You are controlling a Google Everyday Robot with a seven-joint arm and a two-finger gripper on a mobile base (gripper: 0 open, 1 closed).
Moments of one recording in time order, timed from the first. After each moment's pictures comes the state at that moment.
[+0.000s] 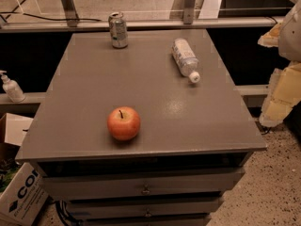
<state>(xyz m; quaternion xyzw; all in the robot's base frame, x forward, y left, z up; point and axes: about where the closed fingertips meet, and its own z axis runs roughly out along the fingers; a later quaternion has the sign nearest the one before) 0.438 -0.217 0.976 -0.60 0.78 -0.03 0.16</state>
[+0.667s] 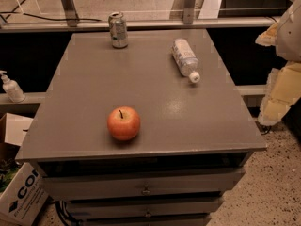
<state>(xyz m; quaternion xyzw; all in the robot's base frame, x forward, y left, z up) 0.443 -0.214 0.975 -0.61 0.77 -0.04 0.16</state>
